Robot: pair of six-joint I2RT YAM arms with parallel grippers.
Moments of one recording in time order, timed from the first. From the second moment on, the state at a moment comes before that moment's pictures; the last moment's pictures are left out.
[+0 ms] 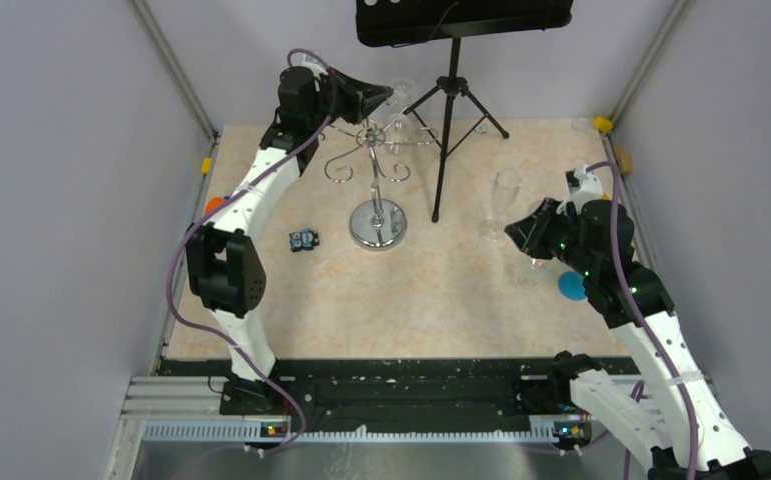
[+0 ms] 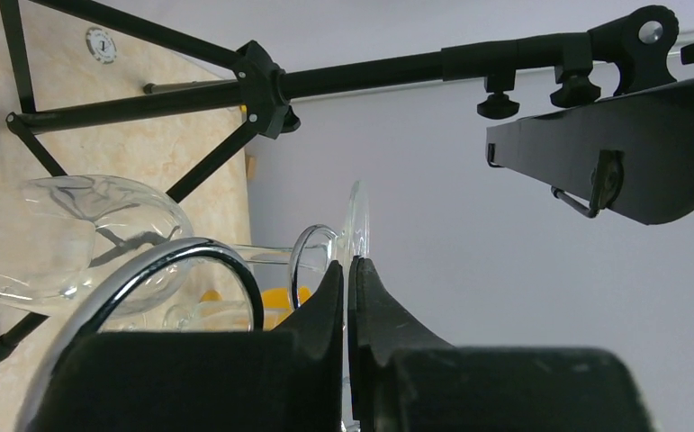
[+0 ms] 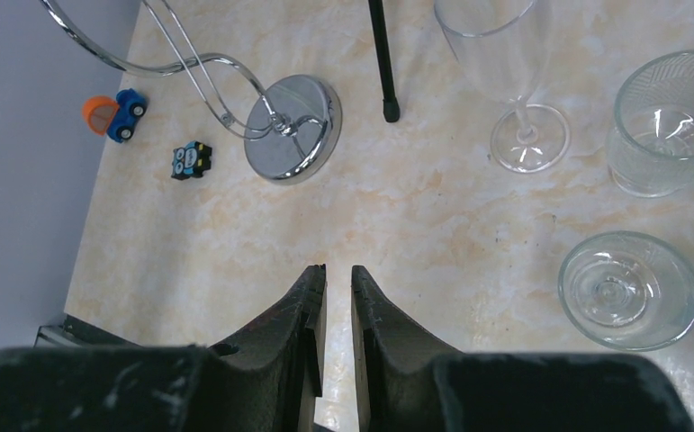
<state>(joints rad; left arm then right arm) -0.28 1.87 1.77 0.06 0.47 -1.34 0.30 0.75 0.93 -0.56 -0.13 0.50</state>
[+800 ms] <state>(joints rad) -0.25 1.87 1.81 0.01 0.67 -1.25 0.30 0.76 0.93 -0.56 -0.15 0.52</state>
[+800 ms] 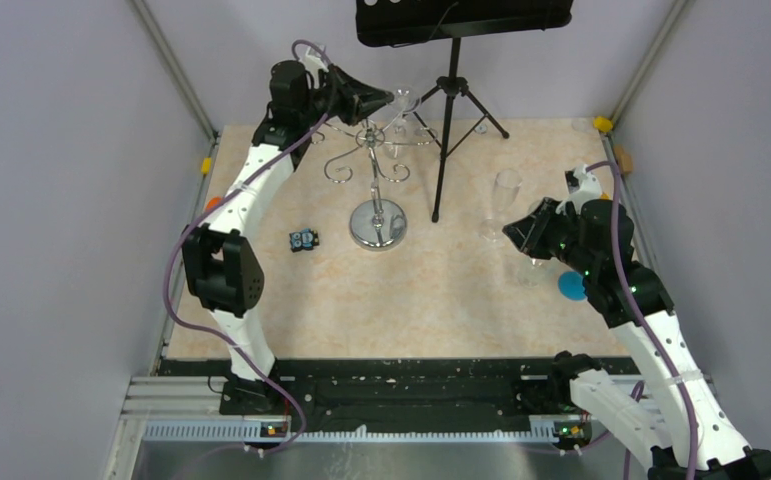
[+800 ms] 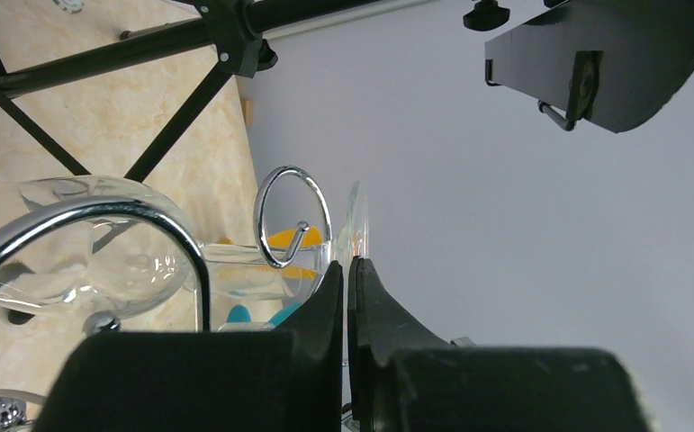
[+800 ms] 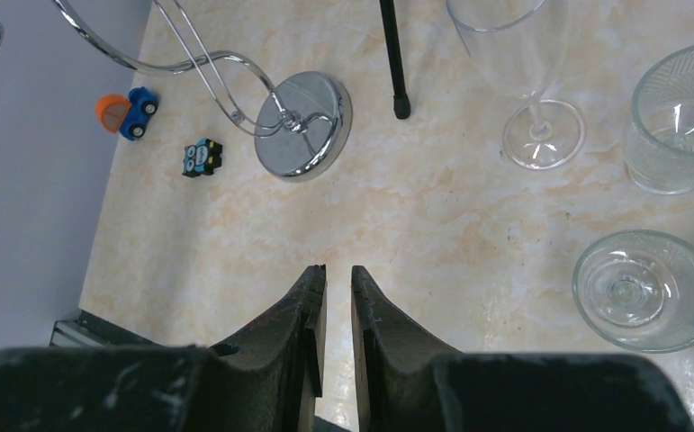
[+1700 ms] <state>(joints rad) -0.17 1.80 1.81 -0.02 0.64 -1.17 0.30 0.74 0.92 -0.52 -0.17 0.54</state>
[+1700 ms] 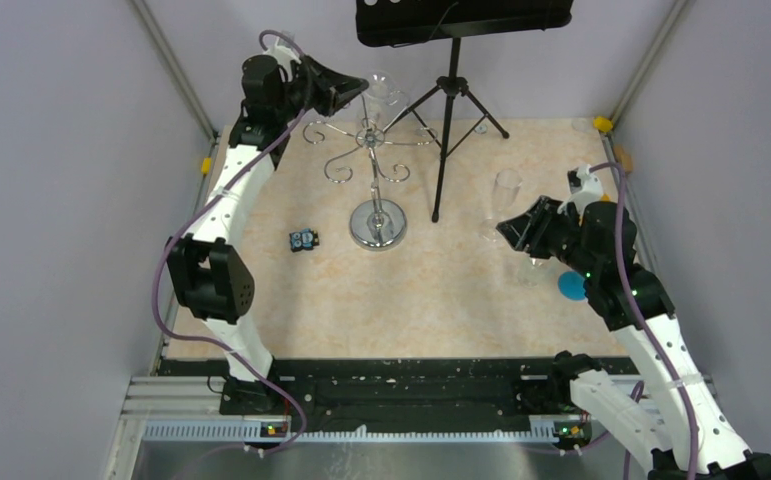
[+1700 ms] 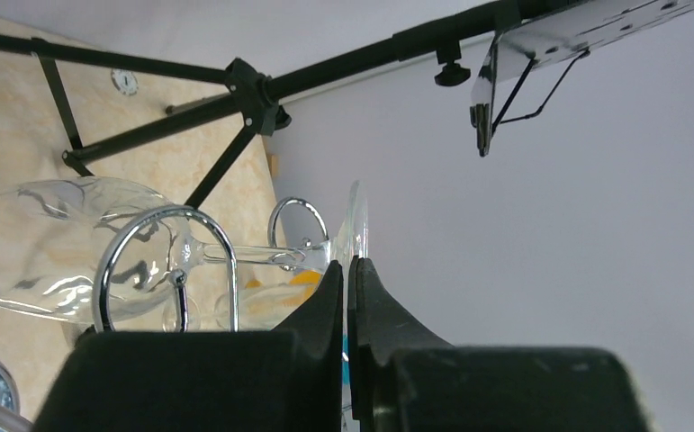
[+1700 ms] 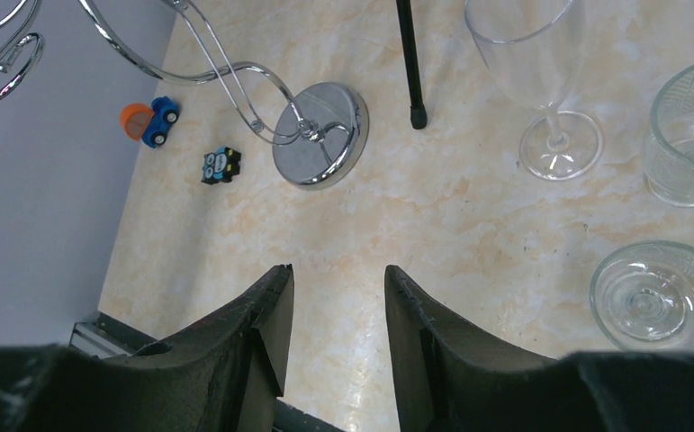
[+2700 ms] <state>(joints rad) -0.25 1.94 1.96 0.19 0.77 -1.03 0.30 0.73 0.92 -0.55 -0.16 0.52</state>
